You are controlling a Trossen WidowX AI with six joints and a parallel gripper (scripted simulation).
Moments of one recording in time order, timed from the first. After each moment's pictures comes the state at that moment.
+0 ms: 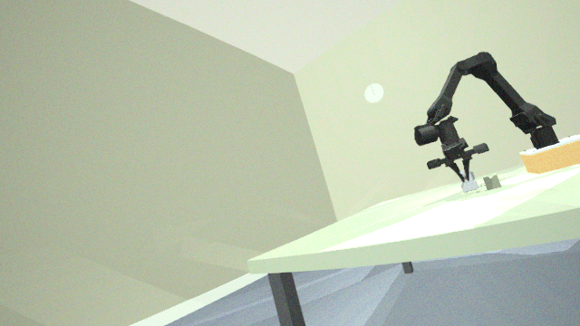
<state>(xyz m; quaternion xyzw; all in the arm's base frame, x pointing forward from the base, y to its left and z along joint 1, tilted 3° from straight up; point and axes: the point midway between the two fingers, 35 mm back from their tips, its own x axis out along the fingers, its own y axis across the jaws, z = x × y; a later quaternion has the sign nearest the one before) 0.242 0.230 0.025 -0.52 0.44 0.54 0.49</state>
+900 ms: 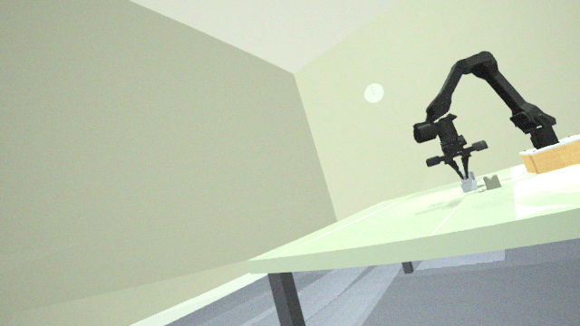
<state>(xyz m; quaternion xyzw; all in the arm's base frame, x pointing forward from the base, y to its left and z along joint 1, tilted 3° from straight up) 0.242 0.229 0.034 -0.52 0.44 0.54 0.49</state>
